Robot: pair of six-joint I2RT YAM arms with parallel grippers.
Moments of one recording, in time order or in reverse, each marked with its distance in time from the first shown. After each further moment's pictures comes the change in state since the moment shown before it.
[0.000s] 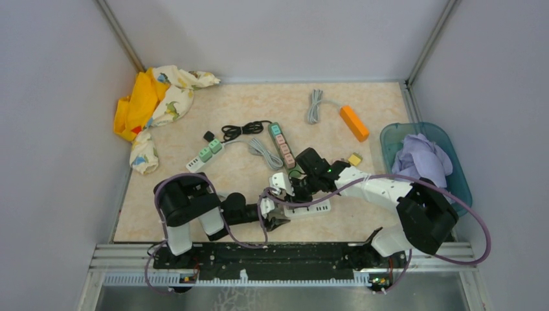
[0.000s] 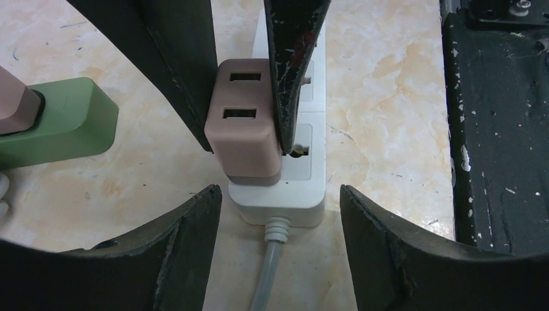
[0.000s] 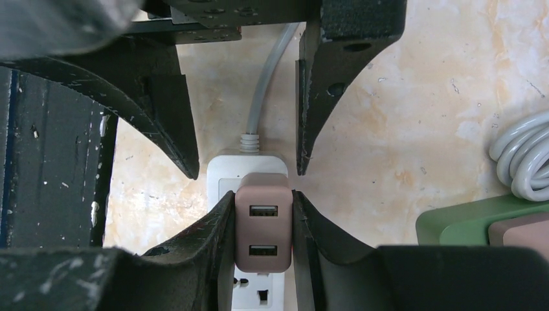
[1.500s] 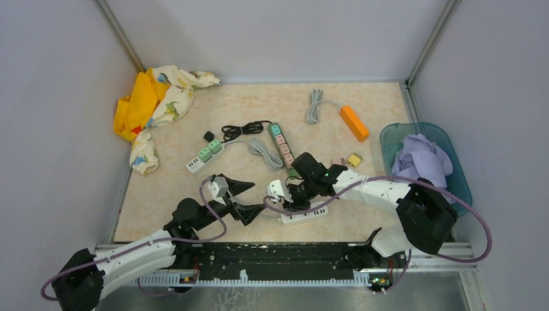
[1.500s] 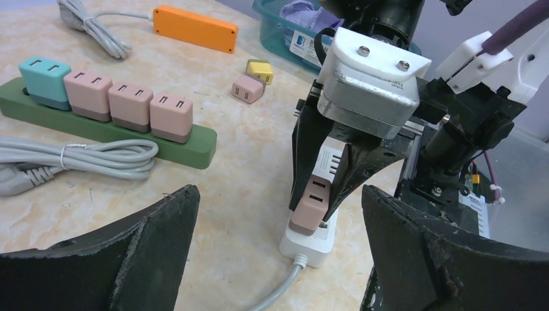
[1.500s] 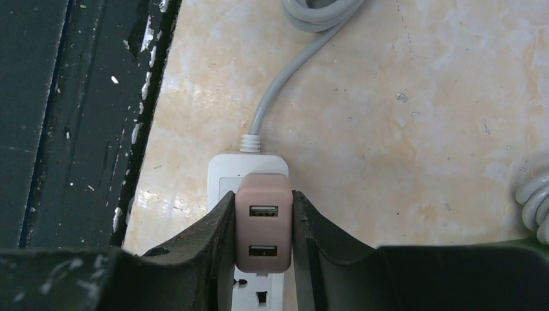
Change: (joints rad) left arm 0.152 -1.199 -0.183 -0.710 -0.153 -0.413; right arm 0.058 0.000 -0.014 0.002 -0.044 -0.034
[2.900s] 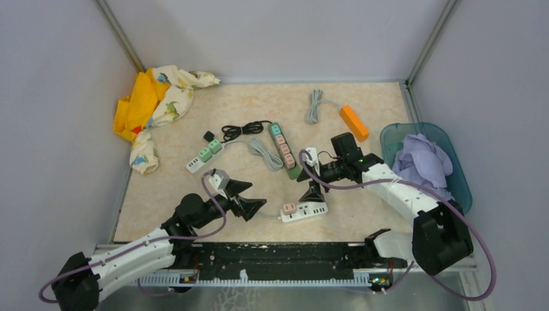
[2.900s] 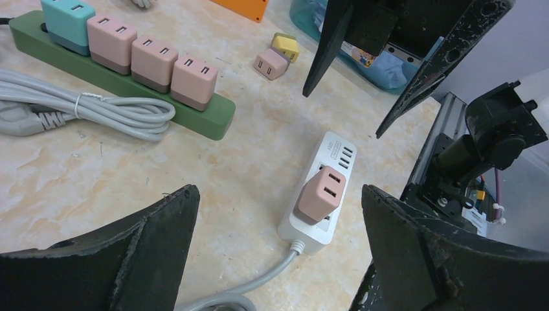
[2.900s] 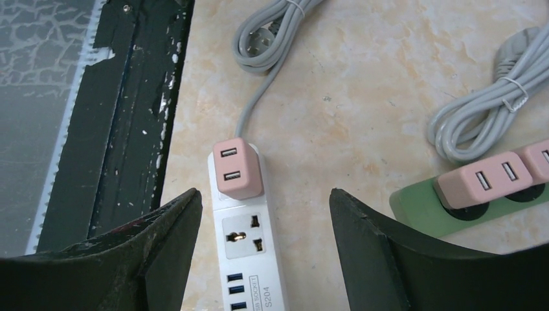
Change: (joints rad) left arm 0.000 -0.021 0.075 -0.206 -0.086 -0.095; right arm -0.410 -0.169 -0.017 -0.040 -0.409 0.074
